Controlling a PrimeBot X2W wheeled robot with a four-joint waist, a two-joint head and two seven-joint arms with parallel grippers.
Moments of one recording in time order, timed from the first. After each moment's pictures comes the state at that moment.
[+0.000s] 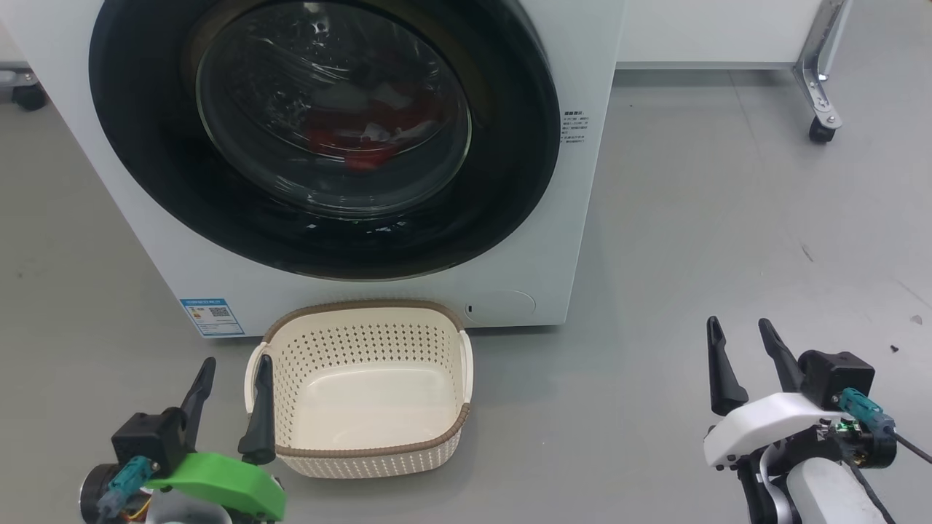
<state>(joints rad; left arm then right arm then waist) -0.06 0.14 -0.24 0.23 -0.51 -0.02 -0.20 -0.10 -0.15 0.23 0.33 0.50 0.01 -0.19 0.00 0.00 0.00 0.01</state>
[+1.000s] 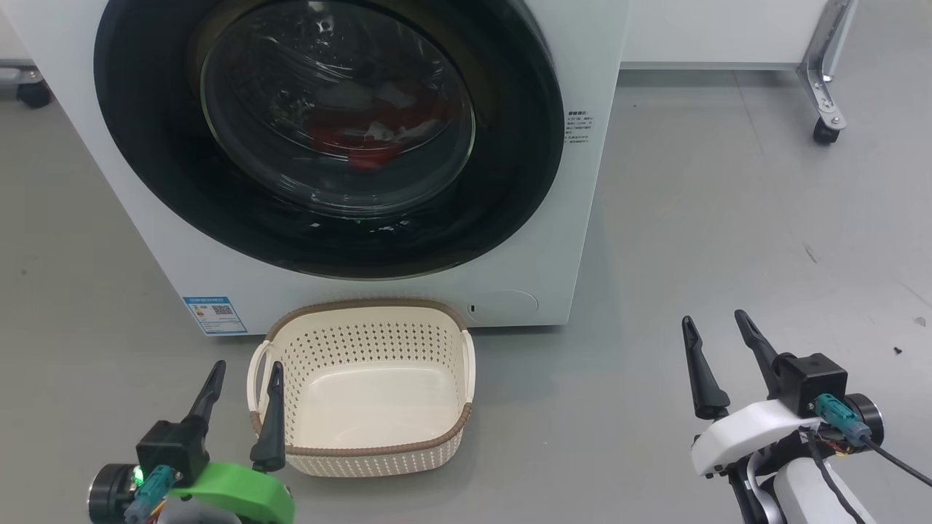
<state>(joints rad) -0.06 0.10 -0.20 0.29 -0.35 0.02 -0.25 -0.11 -0.12 0.22 0.35 0.31 -0.01 -0.25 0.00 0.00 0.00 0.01</state>
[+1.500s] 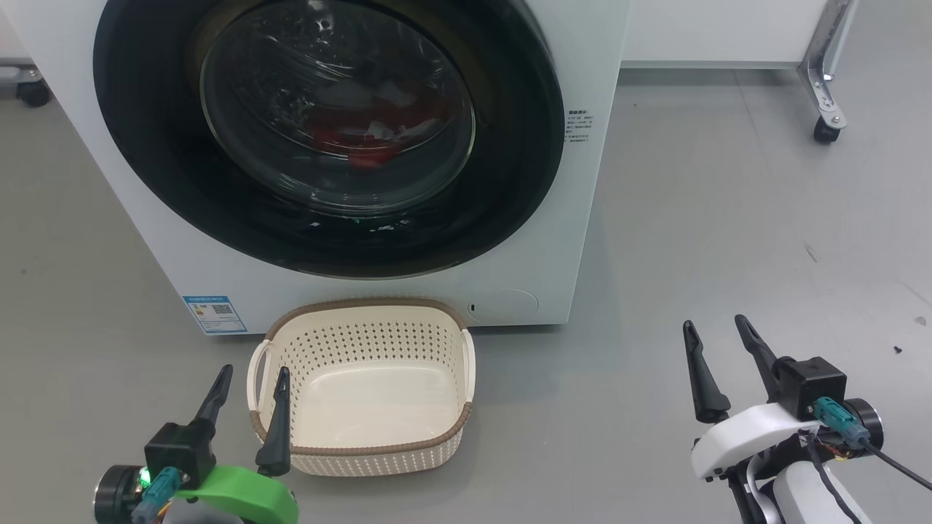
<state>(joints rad) -0.06 0.09 -0.21 0.30 -0.33 0.01 -0.25 -0.10 -0.12 0.21 0.36 0.31 -0.01 -0.25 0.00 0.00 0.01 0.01</state>
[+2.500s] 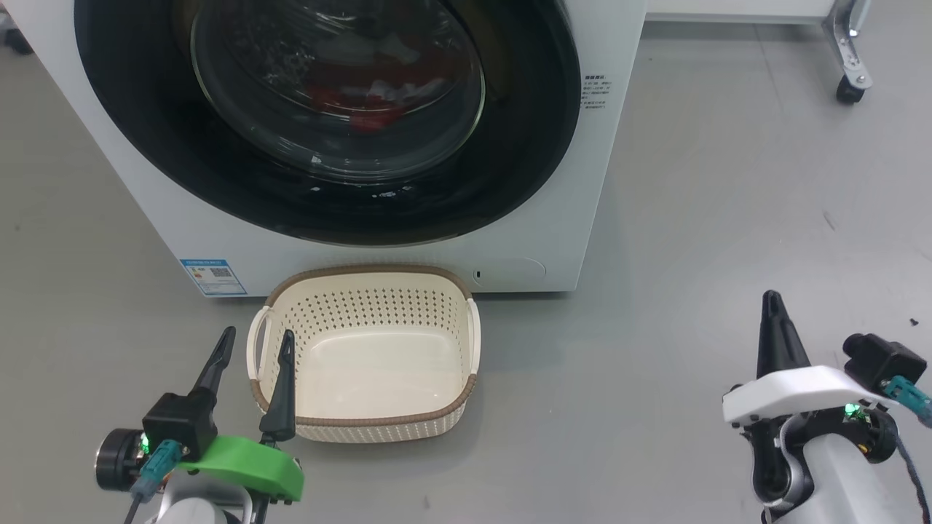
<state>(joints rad) -0.10 0.08 -0.20 0.27 -0.31 -0.01 -0.25 -0.15 -0.05 0.07 0.39 0.57 0.08 -0.25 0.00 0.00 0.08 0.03</state>
